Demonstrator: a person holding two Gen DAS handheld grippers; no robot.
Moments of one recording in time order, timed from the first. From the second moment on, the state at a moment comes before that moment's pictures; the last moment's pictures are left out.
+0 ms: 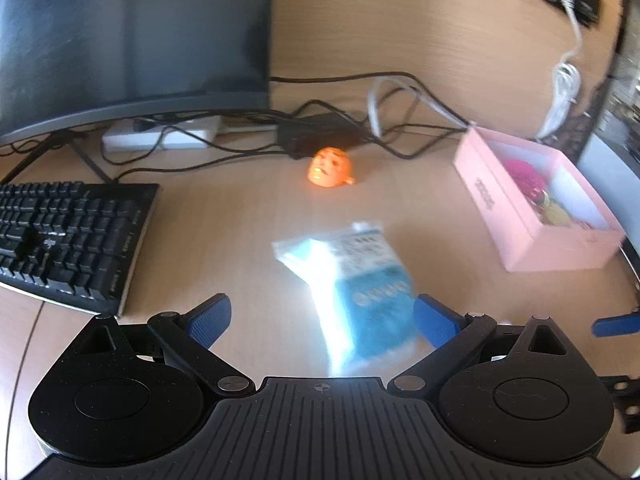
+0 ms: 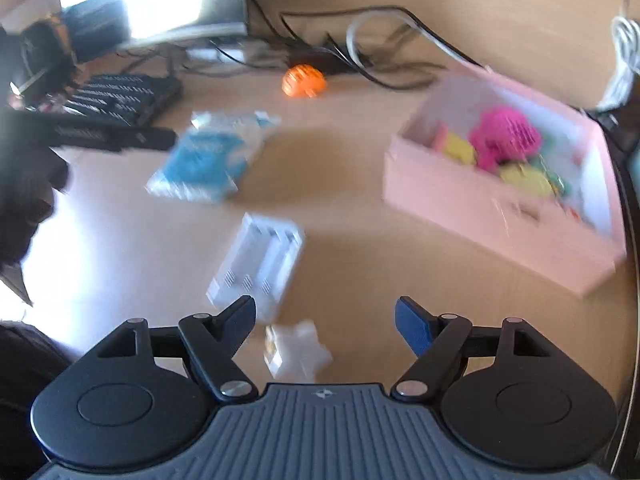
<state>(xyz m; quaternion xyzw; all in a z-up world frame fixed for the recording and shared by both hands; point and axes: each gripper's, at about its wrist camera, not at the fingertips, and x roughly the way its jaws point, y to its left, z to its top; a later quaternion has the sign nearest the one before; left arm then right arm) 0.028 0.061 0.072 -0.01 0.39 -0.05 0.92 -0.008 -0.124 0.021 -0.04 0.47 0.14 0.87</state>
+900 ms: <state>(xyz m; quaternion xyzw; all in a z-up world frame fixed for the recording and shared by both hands) 0.022 -0.067 0.035 0.02 0.49 -0.12 0.86 -0.076 -0.152 -0.004 -0.03 0.40 0.04 0.92</state>
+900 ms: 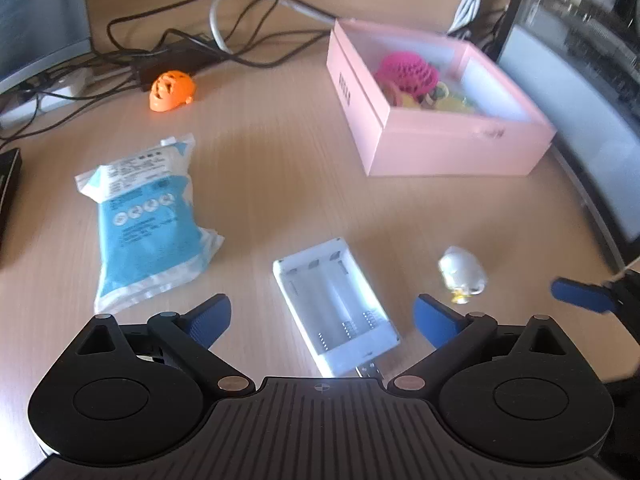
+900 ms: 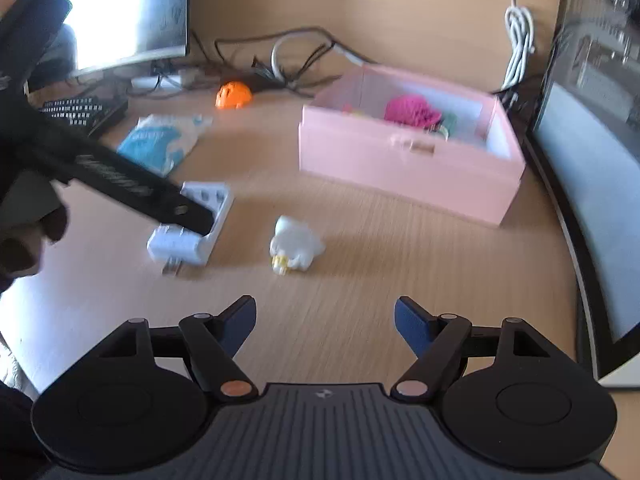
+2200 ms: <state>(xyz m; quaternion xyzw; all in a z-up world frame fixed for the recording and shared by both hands) -0.005 -0.024 0.042 0.01 0.48 -0.11 0.87 -0.070 -0.144 -0.018 -0.02 0.41 0.04 0.91</state>
